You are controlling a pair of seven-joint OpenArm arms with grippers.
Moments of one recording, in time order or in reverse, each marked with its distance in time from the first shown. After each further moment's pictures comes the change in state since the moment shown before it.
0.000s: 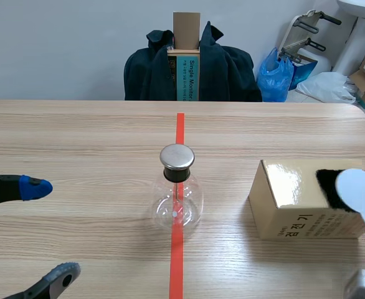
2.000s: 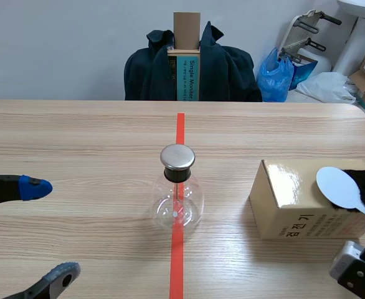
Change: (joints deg) left arm 0.0 0.0 0.0 -0.1 0.0 0.0 0.0; right arm 1.8 -1.2 -3.0 1.9 -0.7 1.9 -15.0
